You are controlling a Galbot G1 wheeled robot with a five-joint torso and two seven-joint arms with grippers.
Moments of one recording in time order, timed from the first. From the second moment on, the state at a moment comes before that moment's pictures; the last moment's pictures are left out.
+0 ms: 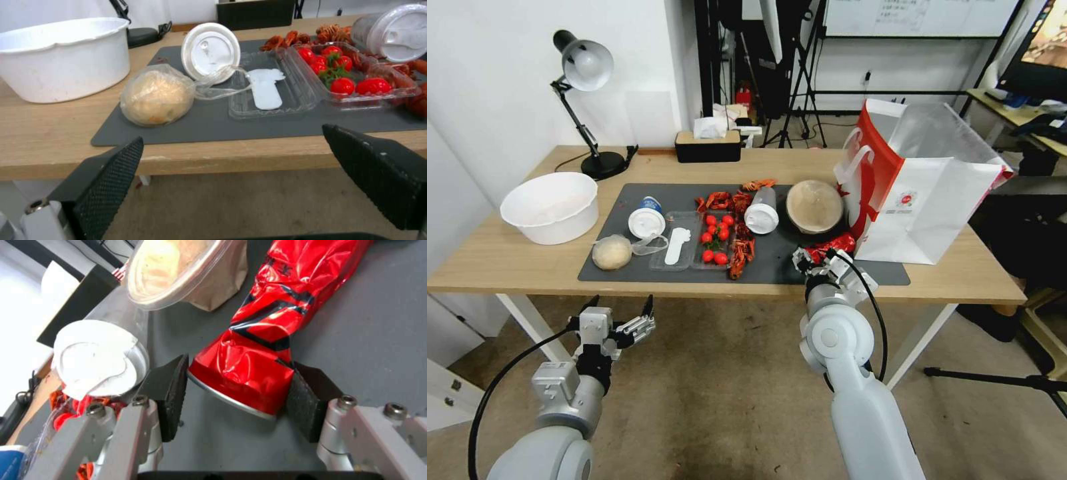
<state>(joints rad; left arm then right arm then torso) 1.70 -1.50 -0.68 -2.33 -0.13 0.33 0.07 -1.12 1.59 0.28 1.98 0.84 -0.34 0.75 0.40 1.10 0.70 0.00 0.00</state>
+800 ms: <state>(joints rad) 1.71 -1.50 -0.68 -2.33 -0.12 0.32 0.07 -1.21 1.51 0.16 2.30 0.81 -0.35 0.48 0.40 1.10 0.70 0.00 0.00</state>
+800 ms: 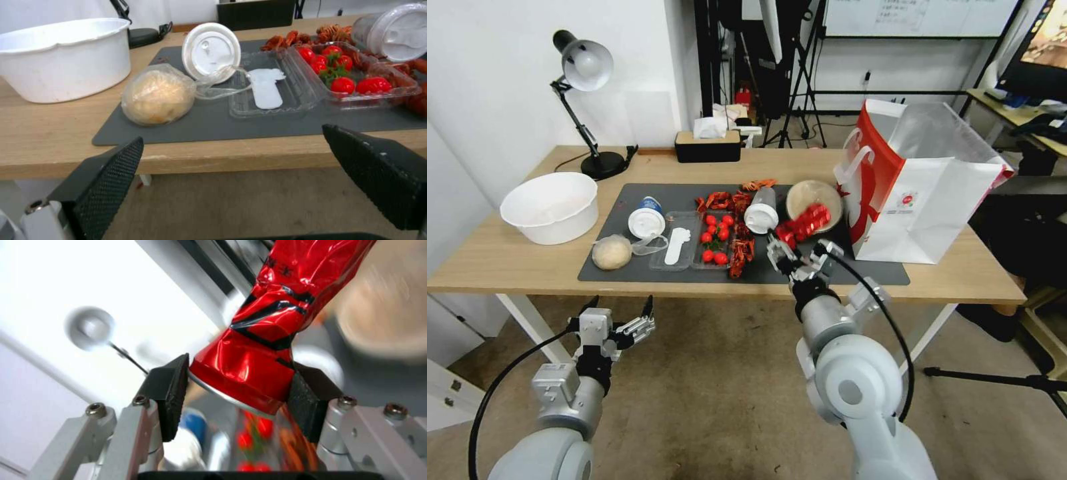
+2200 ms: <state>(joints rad) 1.72 -1.53 -0.67 -2.31 -0.08 0.28 0.07 -0.58 1.11 0.44 2.00 1.13 -0.48 0.94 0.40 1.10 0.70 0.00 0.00</state>
